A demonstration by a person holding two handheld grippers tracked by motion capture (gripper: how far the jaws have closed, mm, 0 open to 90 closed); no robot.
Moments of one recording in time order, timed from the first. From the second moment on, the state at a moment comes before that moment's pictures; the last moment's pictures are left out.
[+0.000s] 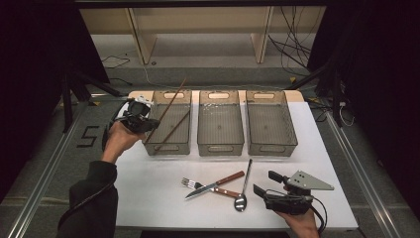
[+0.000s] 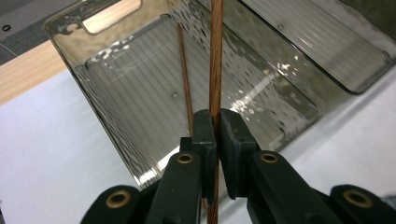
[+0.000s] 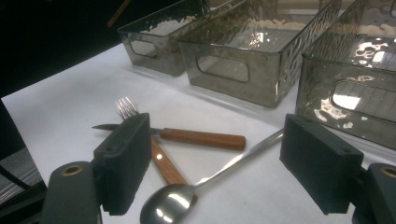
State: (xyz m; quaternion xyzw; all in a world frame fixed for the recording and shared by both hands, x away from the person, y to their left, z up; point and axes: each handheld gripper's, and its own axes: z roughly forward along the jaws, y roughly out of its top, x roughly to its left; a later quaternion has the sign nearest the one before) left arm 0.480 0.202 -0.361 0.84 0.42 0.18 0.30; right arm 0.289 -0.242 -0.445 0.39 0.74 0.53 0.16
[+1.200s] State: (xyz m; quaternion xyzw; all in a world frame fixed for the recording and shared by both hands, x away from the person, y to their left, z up) left arm 0.509 0.196 -0.405 0.82 0.47 0.17 0.27; right arm 0.288 -0.242 -0.444 0.39 0.74 0.53 0.16
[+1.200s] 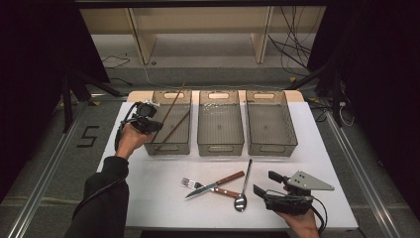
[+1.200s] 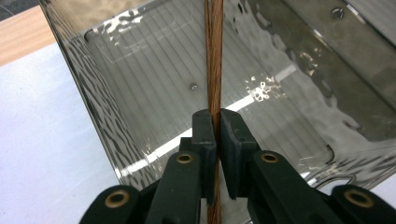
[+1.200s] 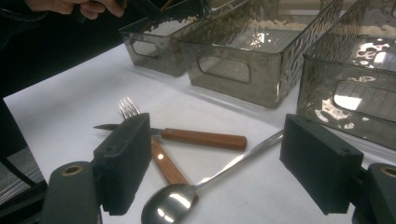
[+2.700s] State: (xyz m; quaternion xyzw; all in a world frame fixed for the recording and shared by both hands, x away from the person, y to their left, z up) left arm 0.404 0.197 -0.394 0.76 0.45 0.17 0.42; right arm 0.296 -0.243 -0.440 0.39 0.74 0.52 0.17
